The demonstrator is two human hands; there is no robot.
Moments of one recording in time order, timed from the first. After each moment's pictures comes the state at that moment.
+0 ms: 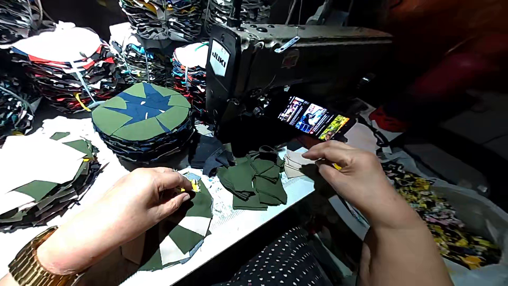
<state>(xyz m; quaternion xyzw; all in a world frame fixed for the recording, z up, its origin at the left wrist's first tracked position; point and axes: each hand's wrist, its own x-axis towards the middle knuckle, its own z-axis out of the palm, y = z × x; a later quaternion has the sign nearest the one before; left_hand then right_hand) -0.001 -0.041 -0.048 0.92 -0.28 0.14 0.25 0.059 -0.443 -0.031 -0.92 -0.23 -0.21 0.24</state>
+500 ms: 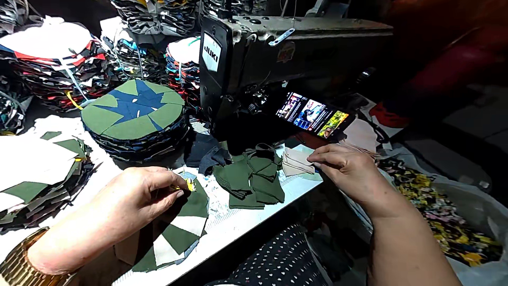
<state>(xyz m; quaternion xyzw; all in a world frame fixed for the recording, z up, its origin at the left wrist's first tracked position) 0.001 -0.038 -0.051 0.90 -0.29 0.14 0.28 0.082 -0.485 -0.061 -0.93 -0.26 -0.18 0.21</state>
